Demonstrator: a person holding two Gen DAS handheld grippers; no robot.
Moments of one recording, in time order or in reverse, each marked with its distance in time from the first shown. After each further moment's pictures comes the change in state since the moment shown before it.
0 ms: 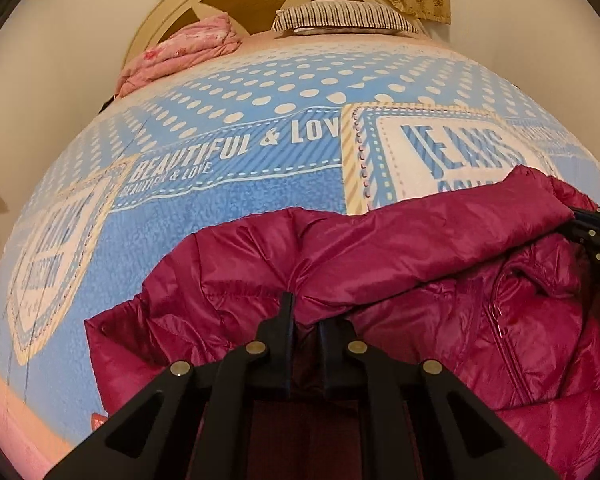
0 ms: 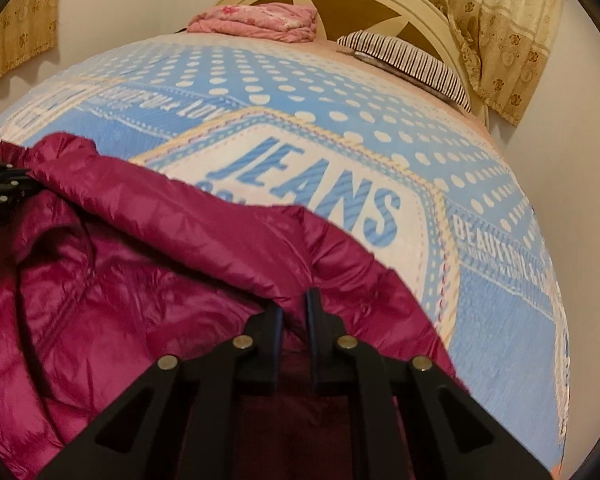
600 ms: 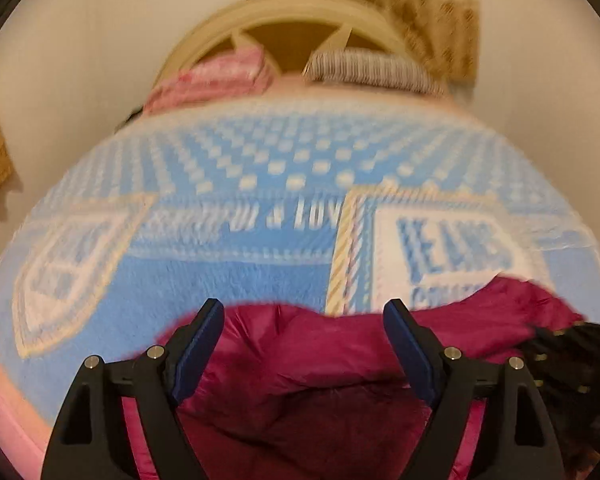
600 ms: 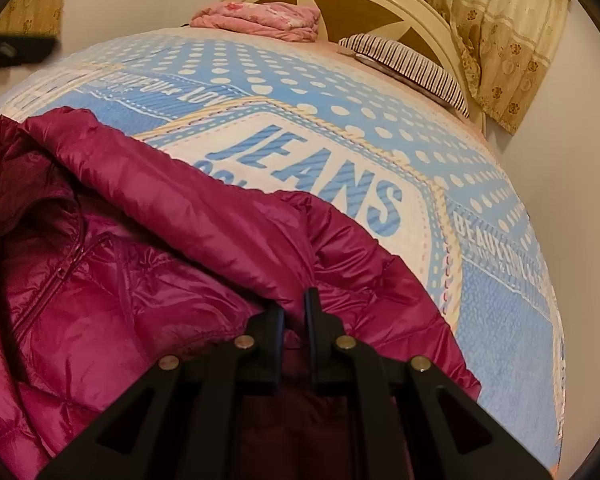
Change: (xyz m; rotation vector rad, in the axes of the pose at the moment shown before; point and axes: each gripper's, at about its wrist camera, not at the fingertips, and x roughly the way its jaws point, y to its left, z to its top) left arm -0.017 -0.009 0.045 -0.173 -0.094 0.017; right arm 0.005 0.006 -0.013 -0.030 -0.019 -0.034
